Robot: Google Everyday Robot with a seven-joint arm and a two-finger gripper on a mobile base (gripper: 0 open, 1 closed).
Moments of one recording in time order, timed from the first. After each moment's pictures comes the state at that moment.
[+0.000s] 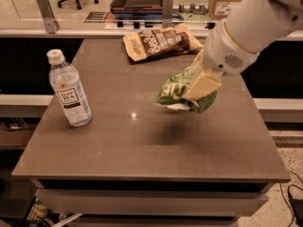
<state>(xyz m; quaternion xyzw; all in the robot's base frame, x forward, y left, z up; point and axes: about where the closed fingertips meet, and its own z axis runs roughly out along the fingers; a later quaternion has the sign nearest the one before) 0.487 -0.095 0.929 -0.63 0.73 0.09 0.23</state>
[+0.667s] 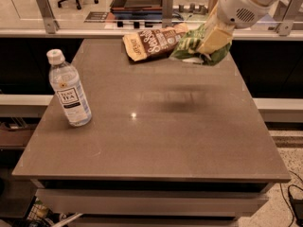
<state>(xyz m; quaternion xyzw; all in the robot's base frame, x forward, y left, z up) 0.584 -0.137 0.990 -0.61 0.74 0.00 0.29</state>
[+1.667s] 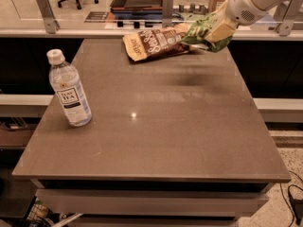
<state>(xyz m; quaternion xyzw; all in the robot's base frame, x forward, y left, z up) 0.687 -0.184 0.973 -0.59 0.72 -0.02 0.36</state>
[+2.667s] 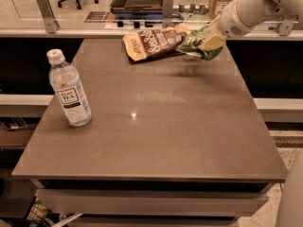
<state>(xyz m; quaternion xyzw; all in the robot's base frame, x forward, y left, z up) 0.727 -0.183 0.922 -0.58 0.73 0.01 0.37</state>
